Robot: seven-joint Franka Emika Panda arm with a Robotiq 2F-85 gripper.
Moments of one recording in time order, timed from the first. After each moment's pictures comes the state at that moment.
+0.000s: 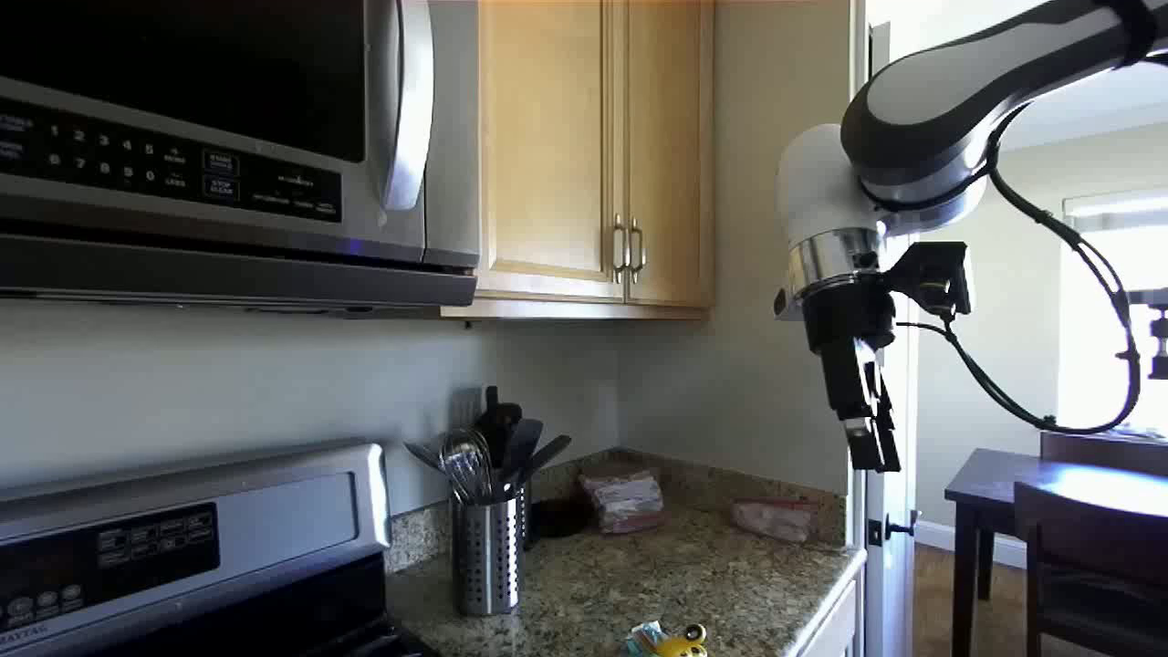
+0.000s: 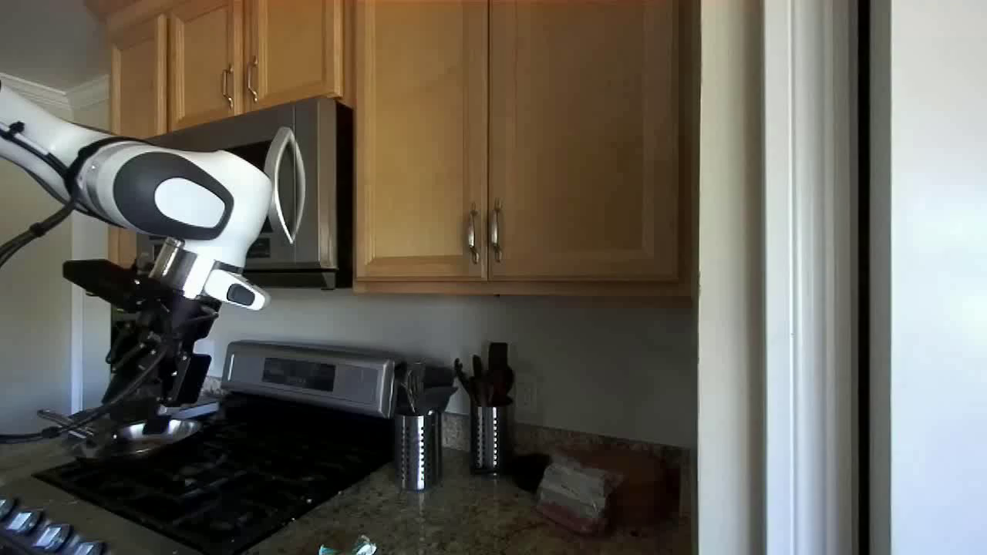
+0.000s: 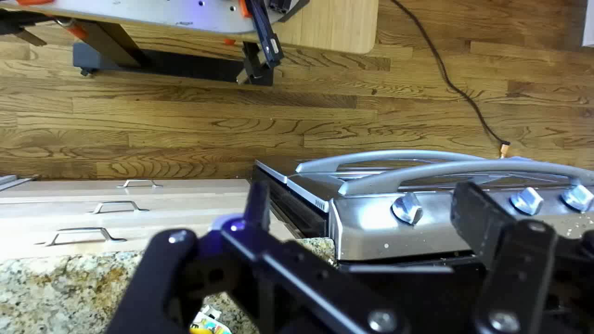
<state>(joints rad) 0.18 -0.59 0.05 -2.51 0.33 1.72 0.05</state>
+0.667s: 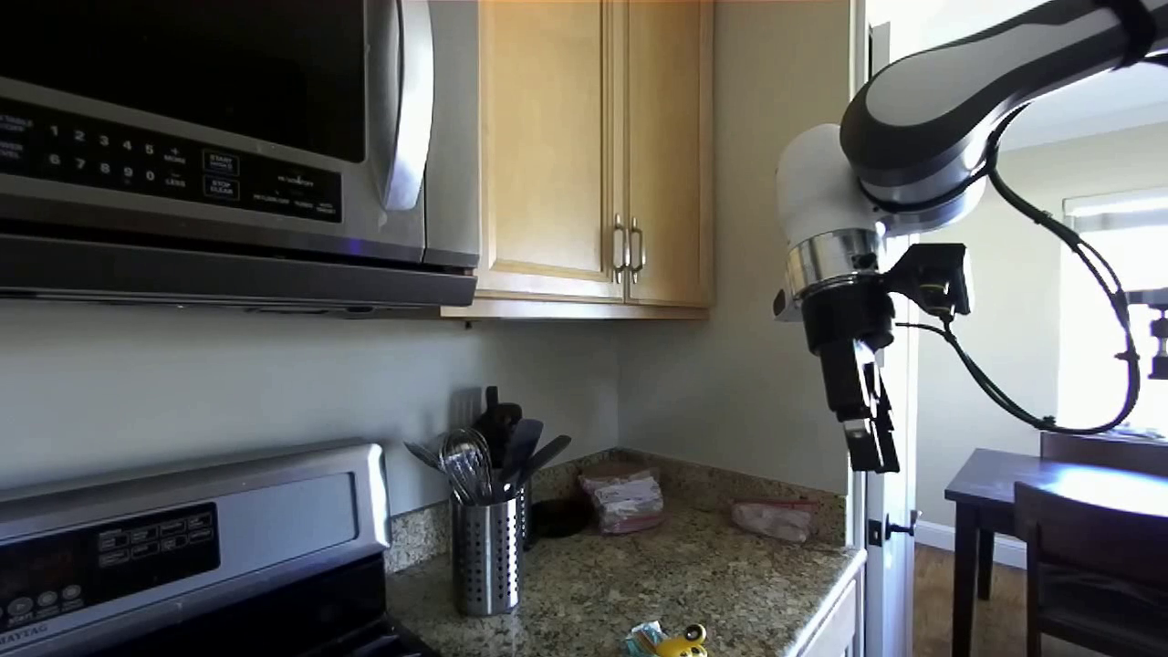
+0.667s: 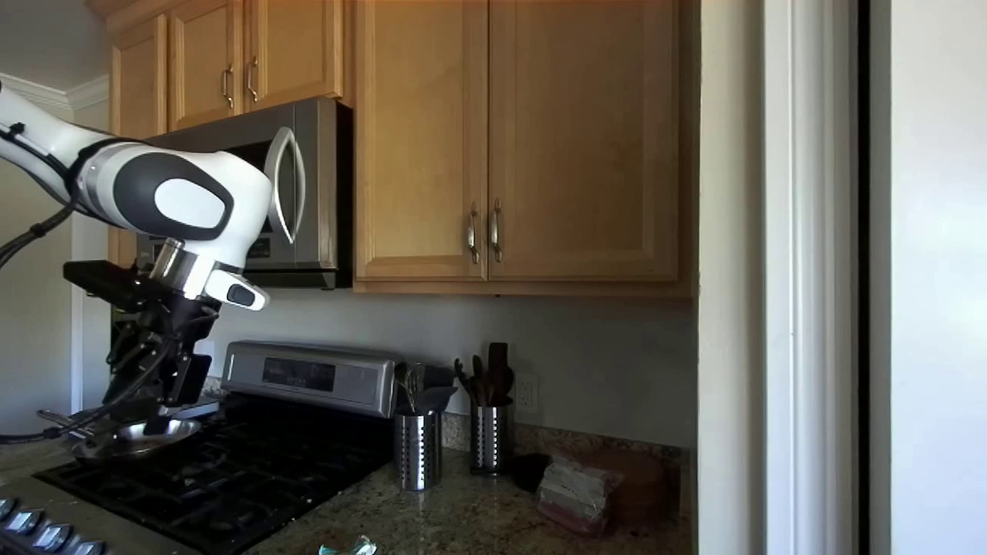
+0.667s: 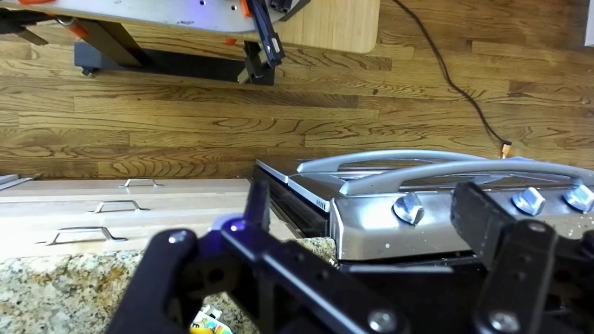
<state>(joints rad) 0.17 -0.59 0.06 -2.51 0.33 1.72 0.04</state>
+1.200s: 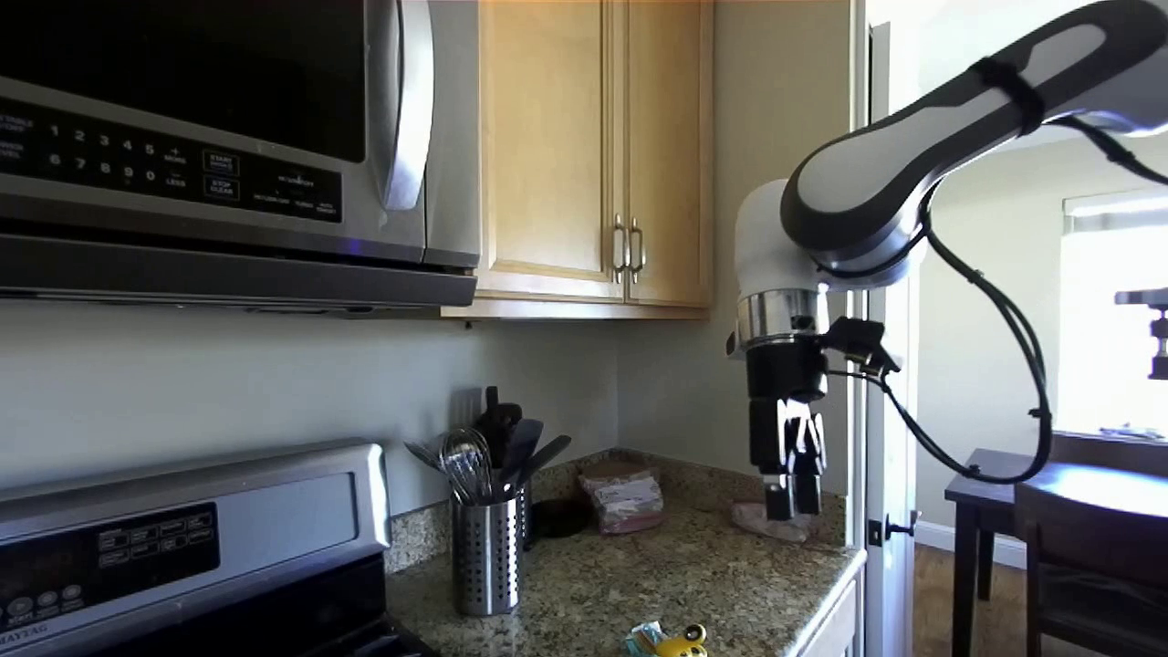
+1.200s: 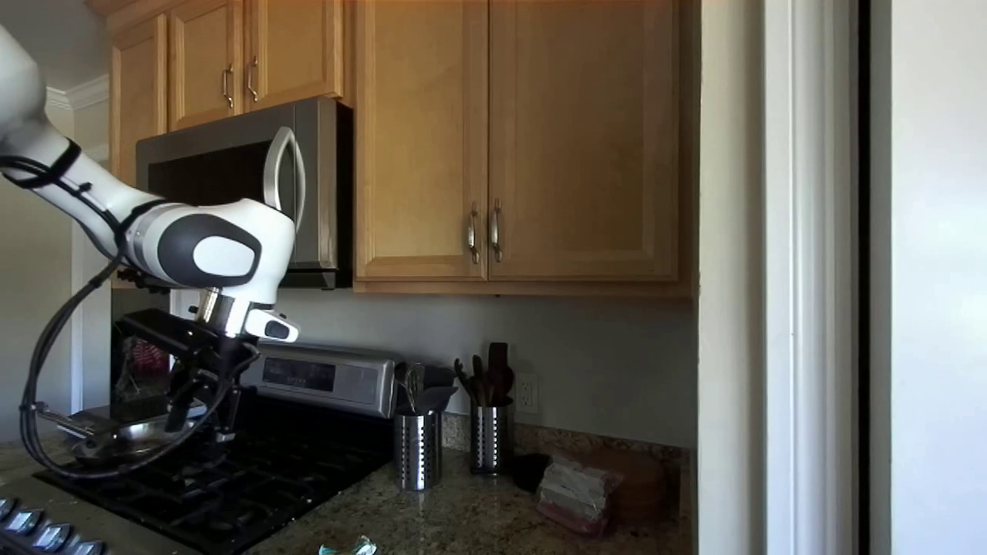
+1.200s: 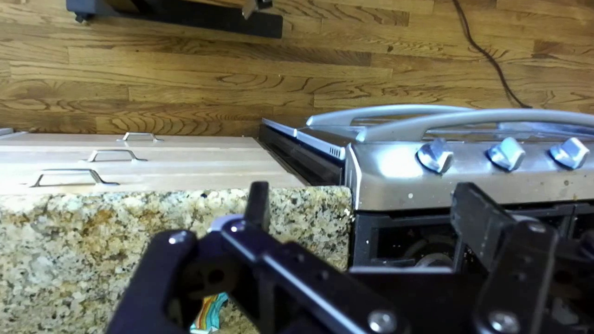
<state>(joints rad) 0.17 -0.38 0.08 -2.50 0.33 2.00 0.00</state>
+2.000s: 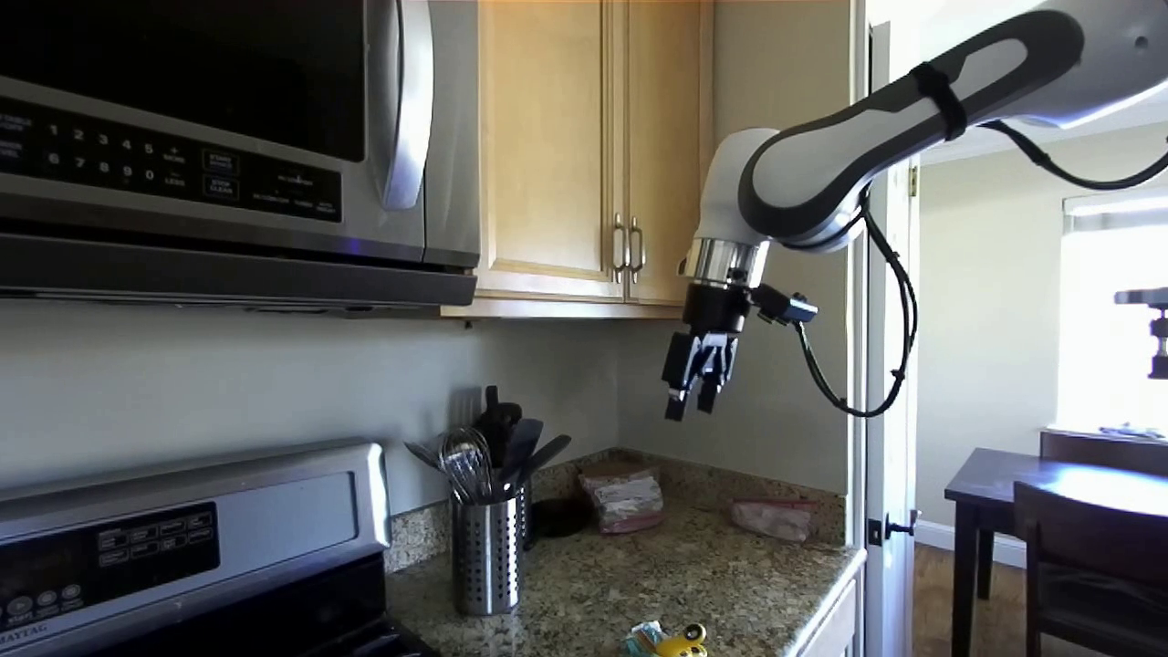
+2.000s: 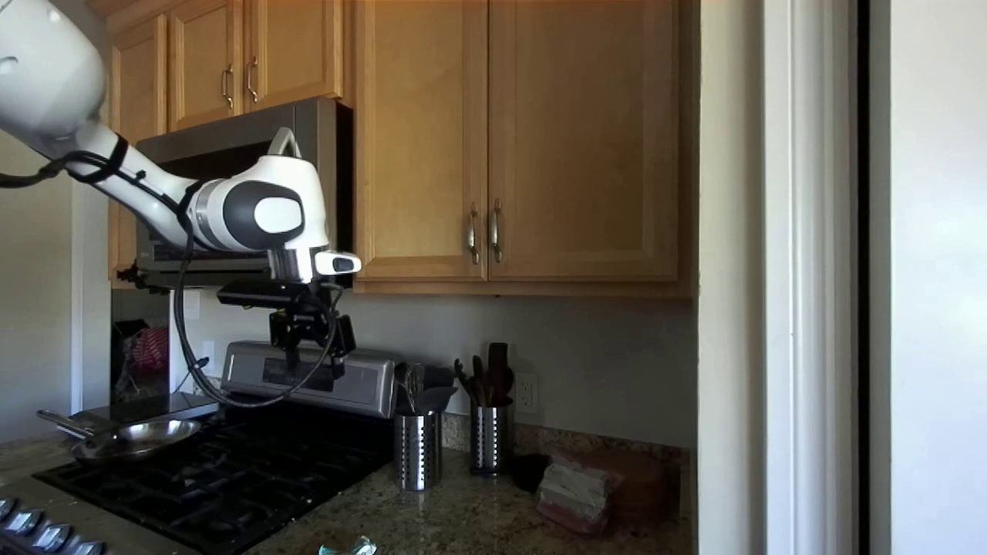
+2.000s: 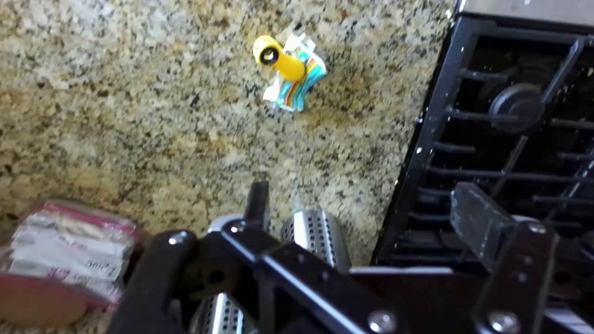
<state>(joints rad) 0.08 -0.28 0.07 -2.28 0.07 2.25 -0.01</state>
